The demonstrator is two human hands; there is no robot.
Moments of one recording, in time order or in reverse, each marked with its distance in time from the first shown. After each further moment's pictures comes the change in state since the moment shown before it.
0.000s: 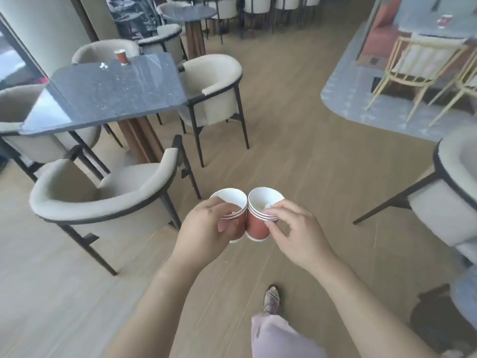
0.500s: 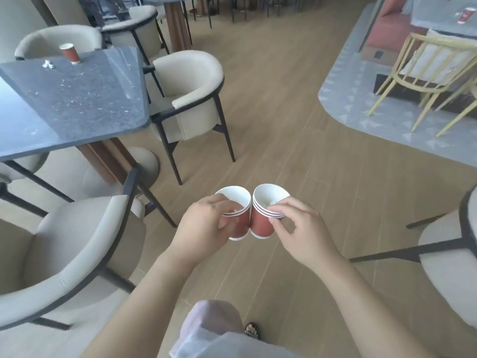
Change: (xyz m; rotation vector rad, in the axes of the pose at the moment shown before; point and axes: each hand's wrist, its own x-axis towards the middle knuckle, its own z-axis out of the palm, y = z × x) left_hand 0.348 -0.042 0.102 0.014 -0.114 0.025; right_hand 0.284 0.213 -0.028 -0.031 -0.018 0.052
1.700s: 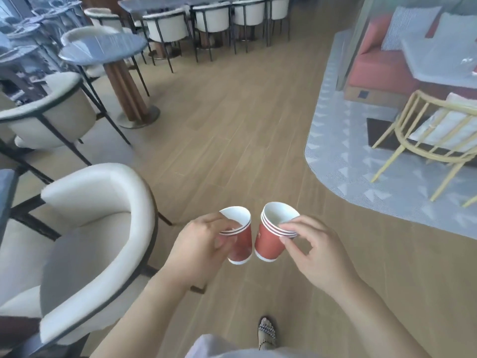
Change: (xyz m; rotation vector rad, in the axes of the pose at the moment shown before) left_hand 0.879 -0.158 0.087 -0.044 -0.094 0.134; right_hand 0.756 0.420 -0.048 0.006 0.125 0.090
